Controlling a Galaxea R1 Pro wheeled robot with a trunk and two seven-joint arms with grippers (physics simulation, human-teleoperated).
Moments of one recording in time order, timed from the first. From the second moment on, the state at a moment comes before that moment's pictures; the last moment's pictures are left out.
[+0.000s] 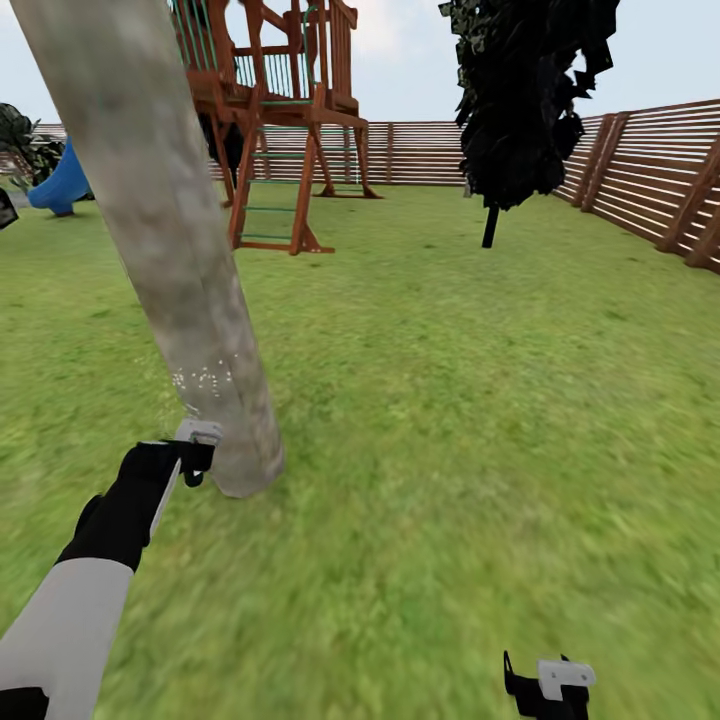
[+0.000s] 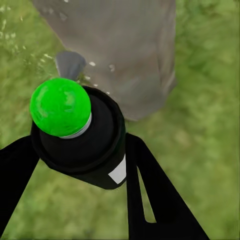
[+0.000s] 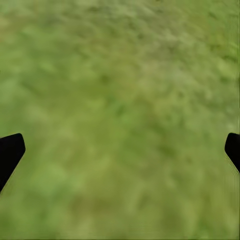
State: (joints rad) left arm -0.78 0.14 0.07 -1.04 -0.22 0.77 -0.12; right arm -0.40 -0.07 -0.29 -0.06 0.38 -0.70 -0.23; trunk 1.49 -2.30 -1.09
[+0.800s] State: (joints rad) left arm -0.69 0.10 0.17 -0.90 -0.21 0.65 -0.07; right arm -0.40 -0.07 -0.29 -0.06 0.38 -0.70 -0.23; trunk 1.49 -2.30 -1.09
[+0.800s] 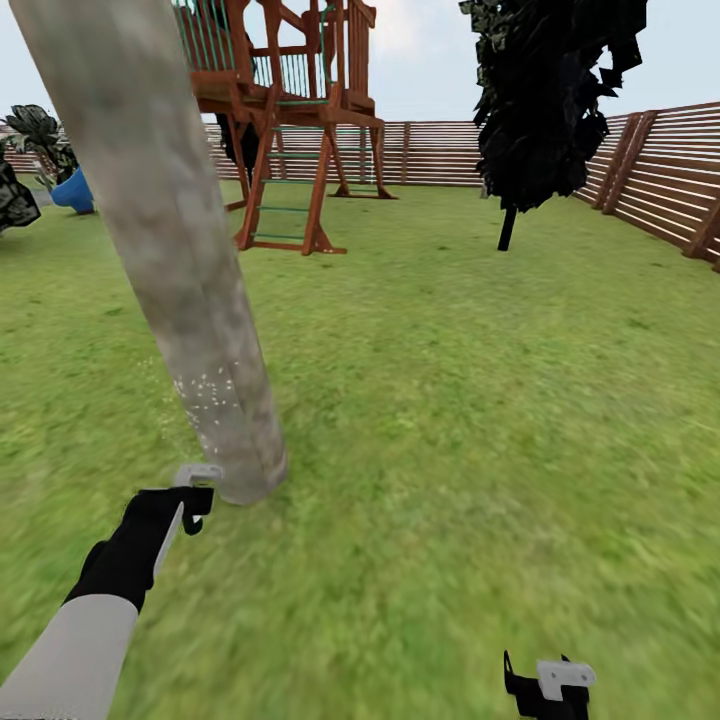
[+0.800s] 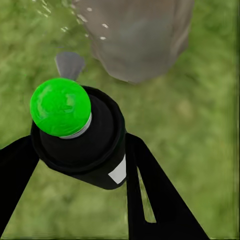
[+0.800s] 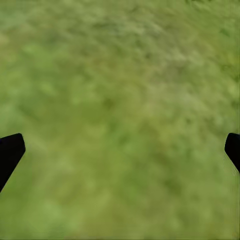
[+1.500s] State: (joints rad) left arm -0.66 0.10 0.17 -0.78 -0.22 0.51 -0.01; right arm -0.40 -0.07 -0.29 -0.06 0.38 -0.70 -0.23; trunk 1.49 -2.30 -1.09
